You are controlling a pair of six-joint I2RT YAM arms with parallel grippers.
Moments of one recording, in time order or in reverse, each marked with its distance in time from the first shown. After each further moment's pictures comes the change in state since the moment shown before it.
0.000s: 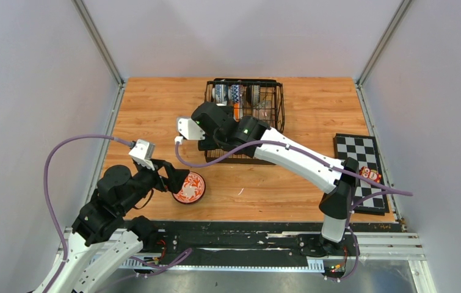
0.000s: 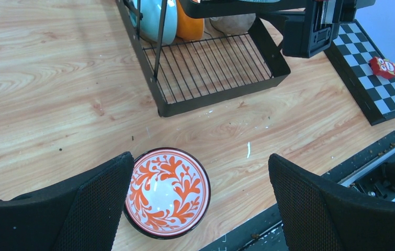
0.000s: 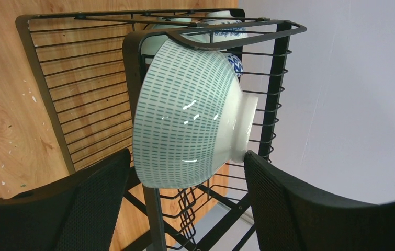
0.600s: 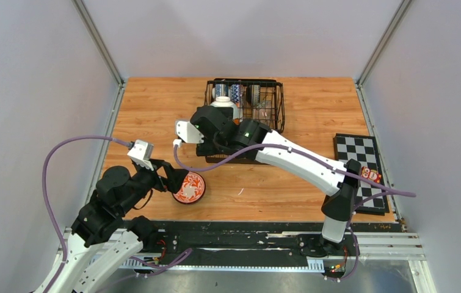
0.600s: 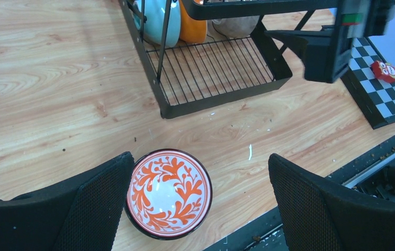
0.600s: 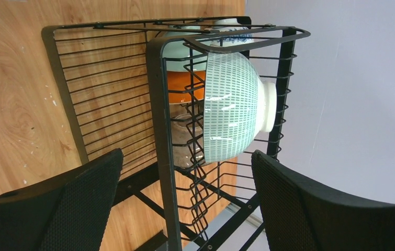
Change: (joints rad) left arm 0.000 -0.010 0.000 0.000 -0.012 0.000; right arm 0.029 -0.011 0.000 -0.024 -0.001 0.035
